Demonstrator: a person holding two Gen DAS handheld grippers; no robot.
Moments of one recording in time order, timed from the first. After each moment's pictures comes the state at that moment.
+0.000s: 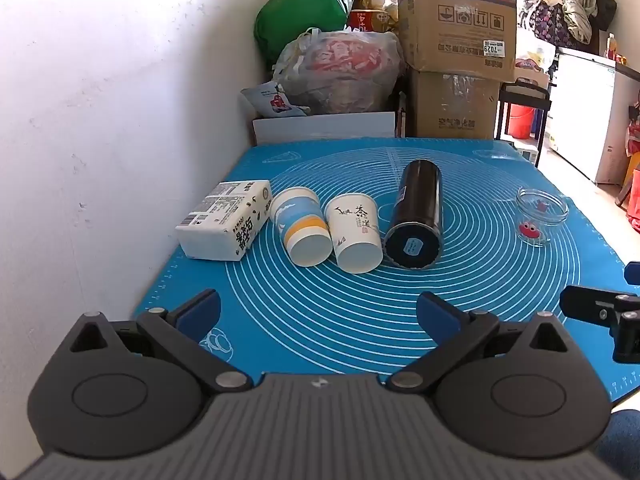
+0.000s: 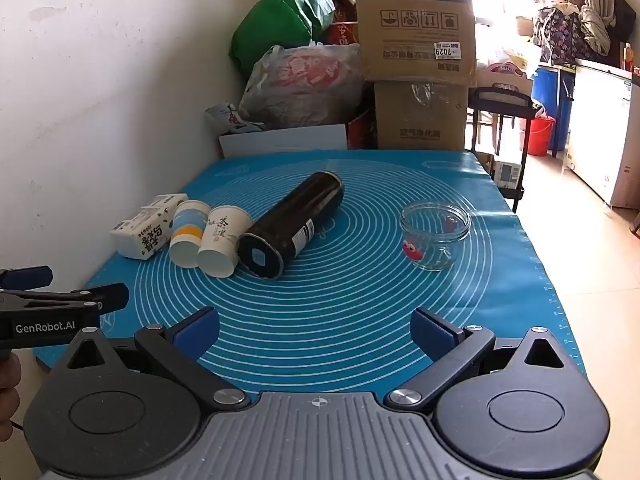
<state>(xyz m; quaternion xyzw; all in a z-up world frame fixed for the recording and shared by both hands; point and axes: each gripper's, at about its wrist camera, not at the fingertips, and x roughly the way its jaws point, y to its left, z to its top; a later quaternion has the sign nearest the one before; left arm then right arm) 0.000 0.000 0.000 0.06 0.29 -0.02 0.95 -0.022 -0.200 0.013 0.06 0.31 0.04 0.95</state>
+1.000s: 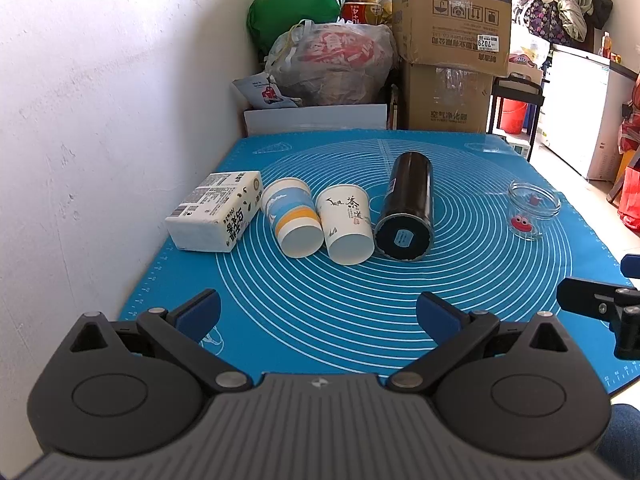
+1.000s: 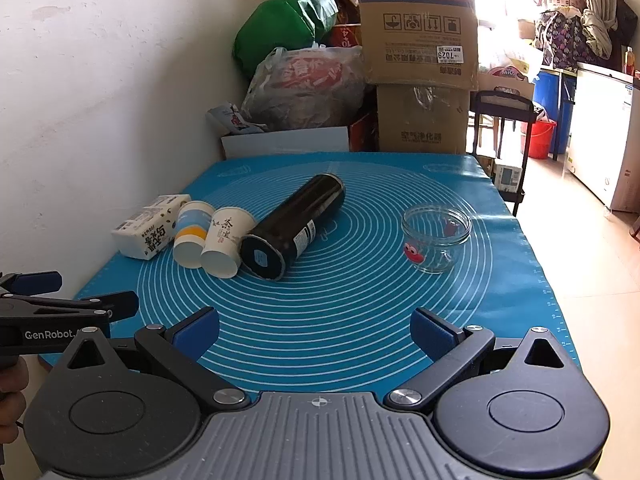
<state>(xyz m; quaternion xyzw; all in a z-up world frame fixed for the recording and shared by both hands) 0.000 0.000 -0.003 0.05 0.30 -0.03 0.95 -0.025 -0.198 0.017 0.06 0.31 0.04 0.95</state>
